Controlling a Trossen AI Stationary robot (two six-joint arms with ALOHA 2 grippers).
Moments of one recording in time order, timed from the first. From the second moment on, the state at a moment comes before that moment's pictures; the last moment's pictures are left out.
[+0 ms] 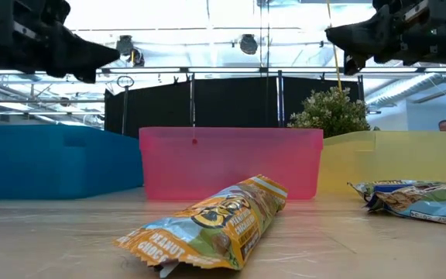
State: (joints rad) left arm -0.22 0.79 0.09 0.71 -0.20 0.13; right arm 0.05 0.80 0.14 0.77 -0.02 -0.01
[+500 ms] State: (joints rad) left arm -0.22 0.79 0.09 0.71 -0.27 0.04; right arm 0.24 1.27 0.84 0.12 0.18 -0.10
